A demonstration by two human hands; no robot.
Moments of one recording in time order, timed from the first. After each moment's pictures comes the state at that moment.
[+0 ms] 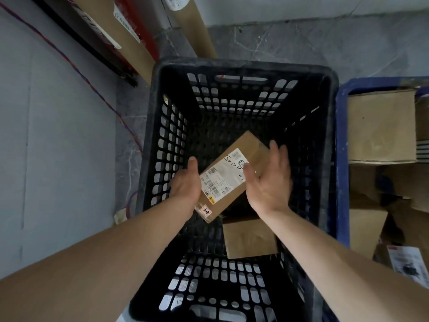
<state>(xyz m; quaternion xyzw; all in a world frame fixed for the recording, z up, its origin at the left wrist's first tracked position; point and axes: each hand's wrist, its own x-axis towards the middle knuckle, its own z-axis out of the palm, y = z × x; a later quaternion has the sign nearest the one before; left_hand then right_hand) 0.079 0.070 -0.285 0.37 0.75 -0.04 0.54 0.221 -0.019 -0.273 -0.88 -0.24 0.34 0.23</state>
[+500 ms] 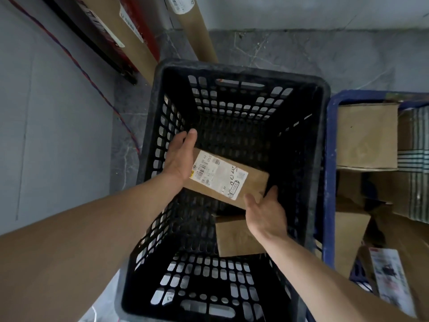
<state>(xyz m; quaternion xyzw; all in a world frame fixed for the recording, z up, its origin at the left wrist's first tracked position) 0.095 0.106 -0.251 0.45 0.68 0.06 0.57 0.209 -0.063 -0.268 -0.88 -0.13 0.43 0.11</state>
